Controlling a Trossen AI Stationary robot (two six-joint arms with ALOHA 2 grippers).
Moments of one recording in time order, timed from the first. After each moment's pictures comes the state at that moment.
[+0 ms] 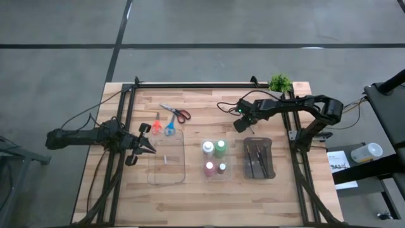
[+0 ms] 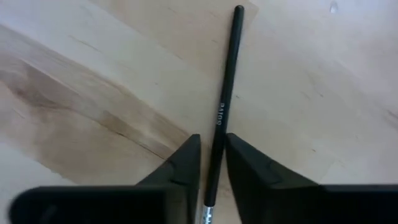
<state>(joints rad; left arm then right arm) 0.03 0.07 0.00 0.08 0.46 0.33 -0.43 1.61 0.78 -0.54 0.17 0.59</state>
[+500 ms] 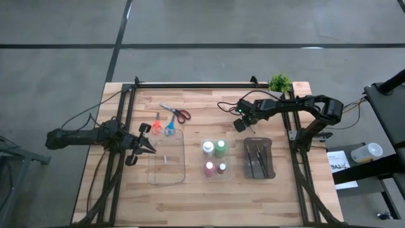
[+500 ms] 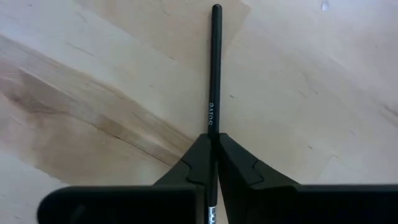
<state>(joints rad) 0.03 0.07 0.00 0.08 0.46 0.33 -0.43 1.61 0.78 -0.54 0.17 0.63</state>
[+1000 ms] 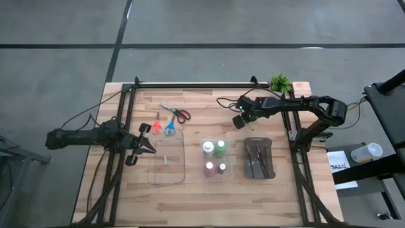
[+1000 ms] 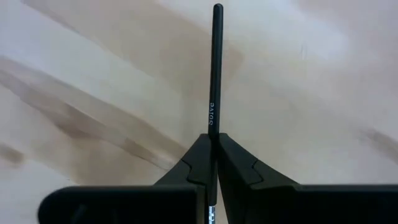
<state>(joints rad) 0.03 0.07 0.00 0.08 0.46 0.33 -0.44 1.55 0.82 -0.55 0.19 0.62</state>
